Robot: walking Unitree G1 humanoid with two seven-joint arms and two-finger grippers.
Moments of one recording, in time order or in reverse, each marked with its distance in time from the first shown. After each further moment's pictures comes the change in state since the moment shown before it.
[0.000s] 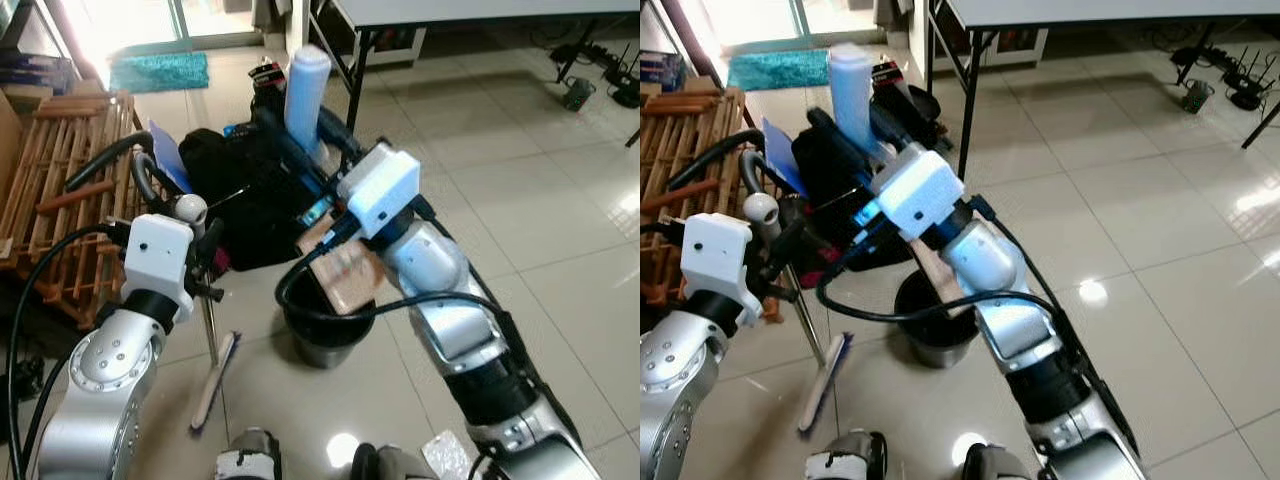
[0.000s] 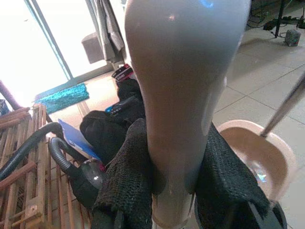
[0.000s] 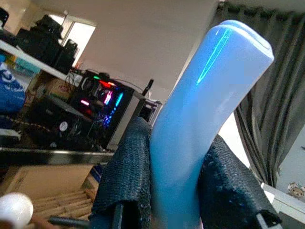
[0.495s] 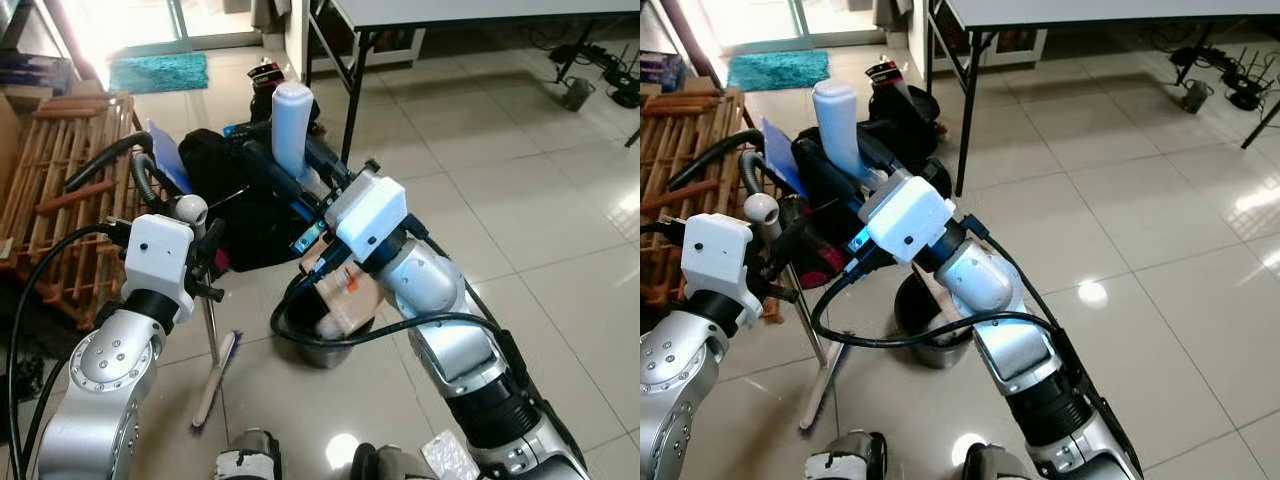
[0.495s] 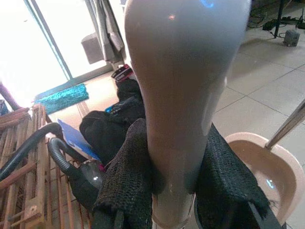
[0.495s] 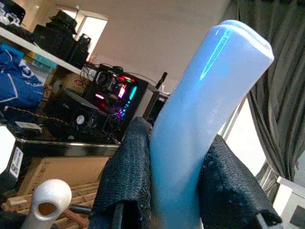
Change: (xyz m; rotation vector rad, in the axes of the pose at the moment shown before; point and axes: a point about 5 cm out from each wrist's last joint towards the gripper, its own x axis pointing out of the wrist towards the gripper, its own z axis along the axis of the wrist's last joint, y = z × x) left arm 0.000 0.000 0.000 0.000 0.000 -0.003; right arm -0.005 0.017 0.002 0.051 0.031 0.041
